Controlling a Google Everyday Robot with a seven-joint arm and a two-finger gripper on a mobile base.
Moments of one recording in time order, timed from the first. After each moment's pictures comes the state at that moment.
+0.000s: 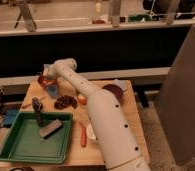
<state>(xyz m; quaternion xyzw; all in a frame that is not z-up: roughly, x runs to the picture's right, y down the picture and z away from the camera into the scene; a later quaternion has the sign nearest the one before) -0.325 -0.105 0.987 0.19 -0.29 -0.61 0.71</state>
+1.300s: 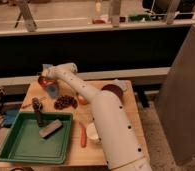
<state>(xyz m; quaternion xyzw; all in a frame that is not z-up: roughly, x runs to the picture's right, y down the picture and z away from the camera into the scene) -0.335 -0.106 0.988 0.24 -0.28 -0.60 0.71</state>
